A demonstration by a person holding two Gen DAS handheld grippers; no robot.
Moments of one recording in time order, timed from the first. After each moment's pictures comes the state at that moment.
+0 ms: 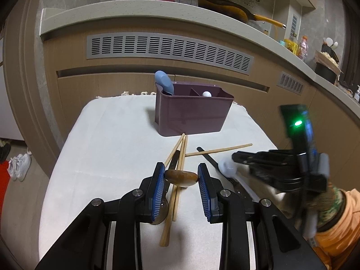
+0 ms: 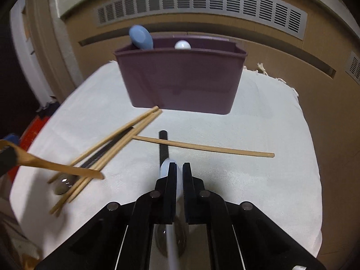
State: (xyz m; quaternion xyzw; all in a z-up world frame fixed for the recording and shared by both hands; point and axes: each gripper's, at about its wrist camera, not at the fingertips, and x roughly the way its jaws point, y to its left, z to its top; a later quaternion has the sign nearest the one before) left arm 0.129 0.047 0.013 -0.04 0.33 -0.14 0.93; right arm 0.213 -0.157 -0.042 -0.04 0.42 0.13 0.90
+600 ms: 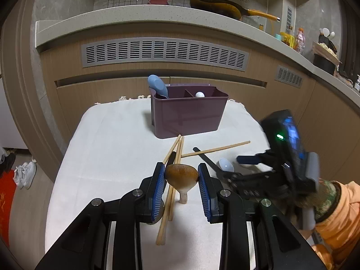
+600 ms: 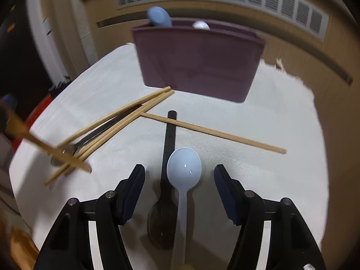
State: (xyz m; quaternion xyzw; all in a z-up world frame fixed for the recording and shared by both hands) left arm 0.123 0.033 0.022 -0.02 0.33 -0.14 0.93; right arm 0.221 -0.158 -0.069 -0.07 0.45 0.18 0.87
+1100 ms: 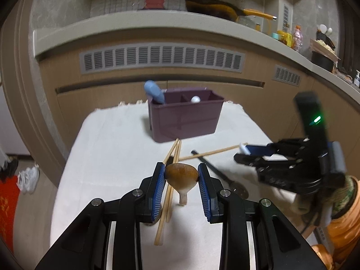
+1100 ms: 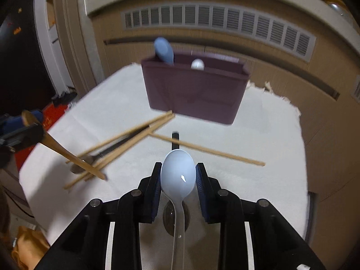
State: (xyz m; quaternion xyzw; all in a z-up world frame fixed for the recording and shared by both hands) left arm 0.119 0.020 0.040 0.01 0.31 -0.13 0.94; right arm 0.184 -0.173 -0.005 -0.08 0.39 0.19 0.90
